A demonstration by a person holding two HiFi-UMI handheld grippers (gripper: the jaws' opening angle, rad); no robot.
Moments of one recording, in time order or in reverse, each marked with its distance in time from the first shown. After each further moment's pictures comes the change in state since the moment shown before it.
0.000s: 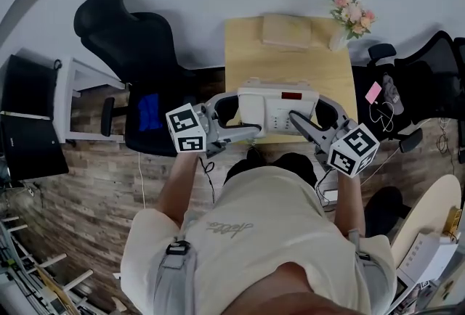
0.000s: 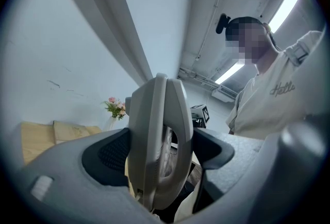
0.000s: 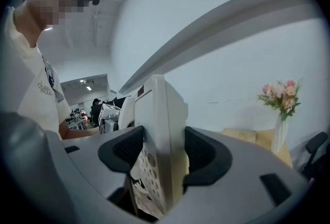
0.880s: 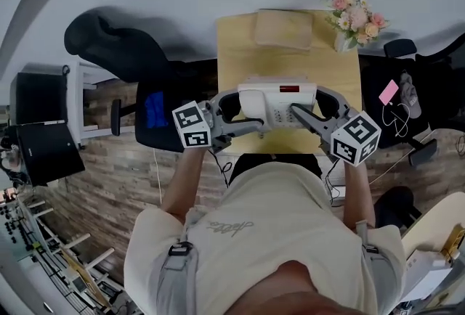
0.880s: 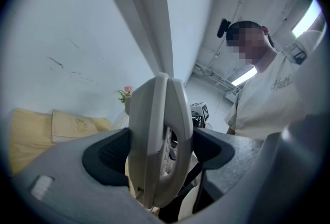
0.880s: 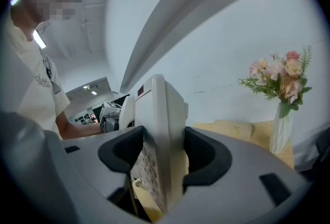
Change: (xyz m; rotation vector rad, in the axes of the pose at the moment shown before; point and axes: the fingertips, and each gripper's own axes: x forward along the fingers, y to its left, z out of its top) left arm 0.102 0.117 -0.009 -0.135 0.061 0.095; right arm 0.017 -0.161 -0.014 0.120 0.097 0.089
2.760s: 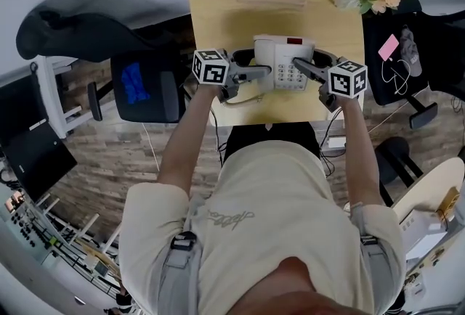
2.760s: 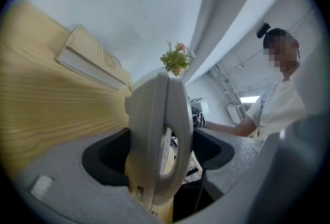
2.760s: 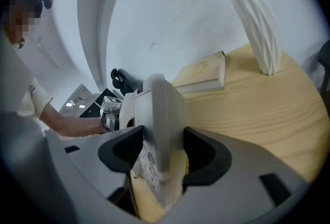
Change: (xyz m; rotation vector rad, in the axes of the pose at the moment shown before) left arm 0.060 0.166 -0.155 -0.395 0.210 -0.076; right arm 0.065 -0.150 -0.182 0.402 0.233 -0.063
